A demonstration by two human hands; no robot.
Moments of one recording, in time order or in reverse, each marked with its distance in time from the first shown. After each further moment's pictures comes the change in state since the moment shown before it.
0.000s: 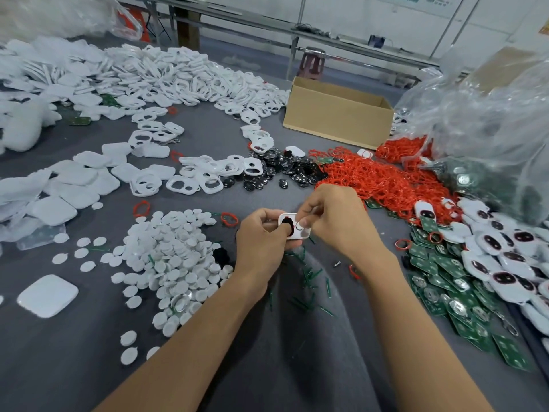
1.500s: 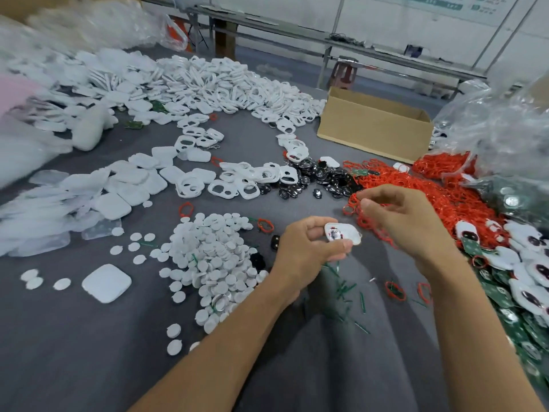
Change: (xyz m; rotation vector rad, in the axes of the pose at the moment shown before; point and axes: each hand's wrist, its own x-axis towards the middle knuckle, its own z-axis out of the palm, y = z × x) left_hand 0.005 -0.005 -0.002 -0.057 -0.273 0.012; right_hand -0.002 0.006 -0.032 0.397 0.096 0.195
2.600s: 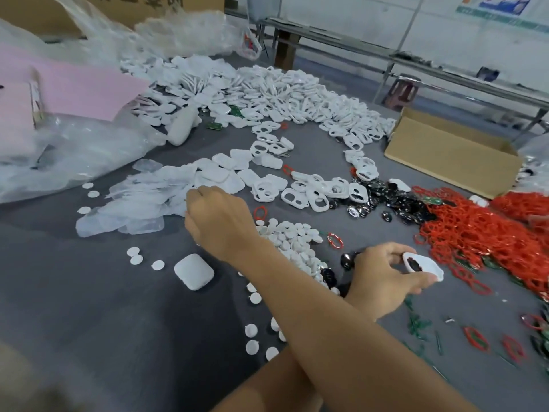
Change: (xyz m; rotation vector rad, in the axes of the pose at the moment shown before) left_hand 0.000 -0.001 -0.002 0.036 0.018 -0.069; right_hand -0.029 -0.158 0.277 -0.489 -0.249 -0.953
